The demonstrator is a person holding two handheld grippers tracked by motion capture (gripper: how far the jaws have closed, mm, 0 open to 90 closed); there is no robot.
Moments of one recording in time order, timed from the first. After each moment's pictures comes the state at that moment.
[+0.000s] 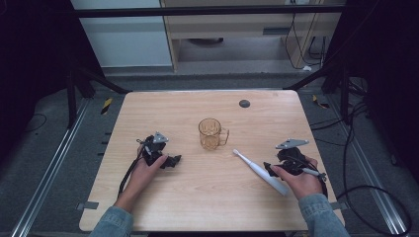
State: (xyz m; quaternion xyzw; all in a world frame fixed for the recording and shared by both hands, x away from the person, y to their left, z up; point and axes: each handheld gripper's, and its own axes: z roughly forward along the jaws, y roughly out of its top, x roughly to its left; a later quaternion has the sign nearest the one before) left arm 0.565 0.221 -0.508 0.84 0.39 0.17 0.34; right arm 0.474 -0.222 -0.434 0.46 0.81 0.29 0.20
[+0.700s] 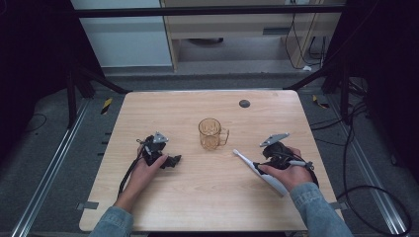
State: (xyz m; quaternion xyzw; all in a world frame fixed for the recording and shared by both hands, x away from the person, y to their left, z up) left arm 0.565 0.221 -0.508 0.84 0.39 0.17 0.34; right arm 0.491 -0.189 -0.426 0.39 0.86 0.26 0.17
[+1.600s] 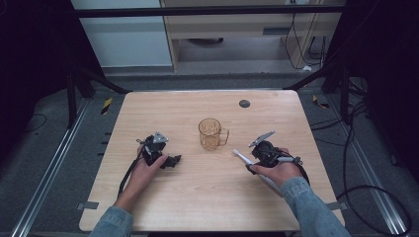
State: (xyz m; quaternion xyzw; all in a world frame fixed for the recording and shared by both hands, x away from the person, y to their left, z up) left arm 0.565 0.221 -0.508 0.84 0.39 0.17 0.34; right arm 0.502 -0.165 -0.436 0.39 0.89 0.23 0.12
